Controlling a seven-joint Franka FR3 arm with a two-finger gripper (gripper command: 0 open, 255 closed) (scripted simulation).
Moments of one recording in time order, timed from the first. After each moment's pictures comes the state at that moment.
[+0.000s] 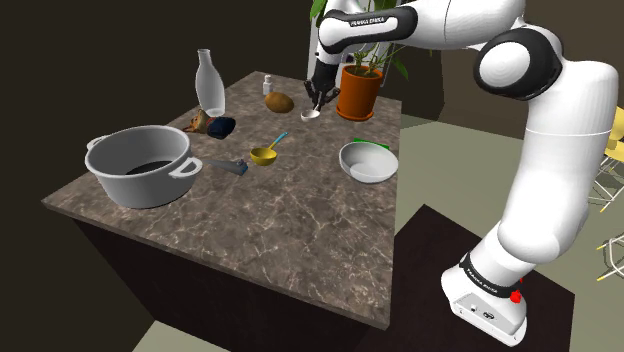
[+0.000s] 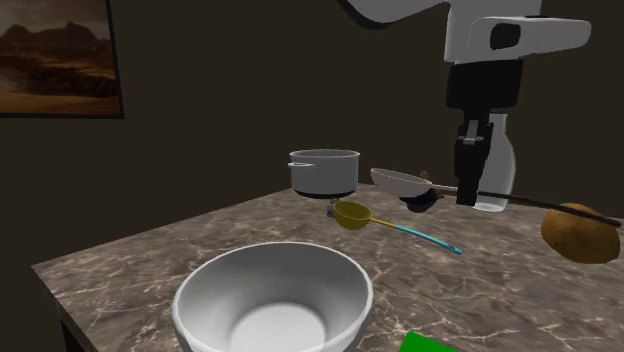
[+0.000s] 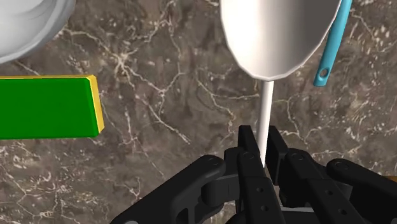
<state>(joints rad) -0.15 0.40 0.09 -1.46 0.04 1.94 1.01</state>
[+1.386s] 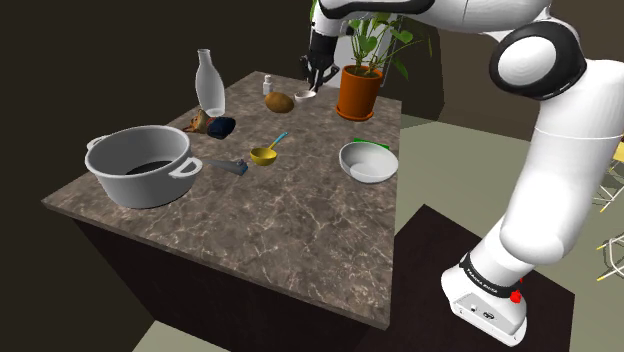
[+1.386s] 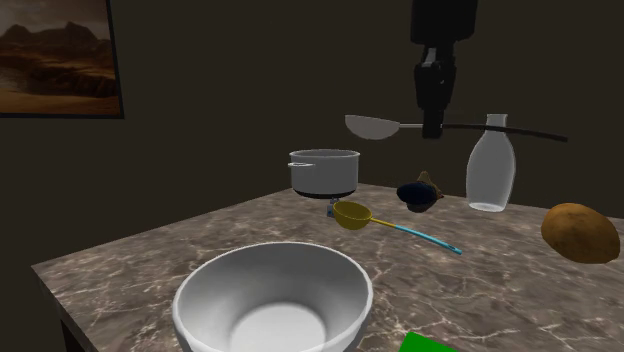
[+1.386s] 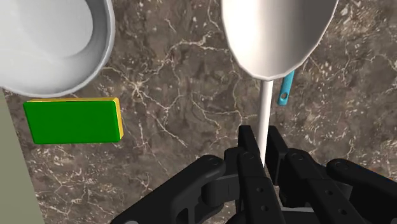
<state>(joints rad) -0.10 0.33 0.11 -1.36 0.04 1.76 1.09</state>
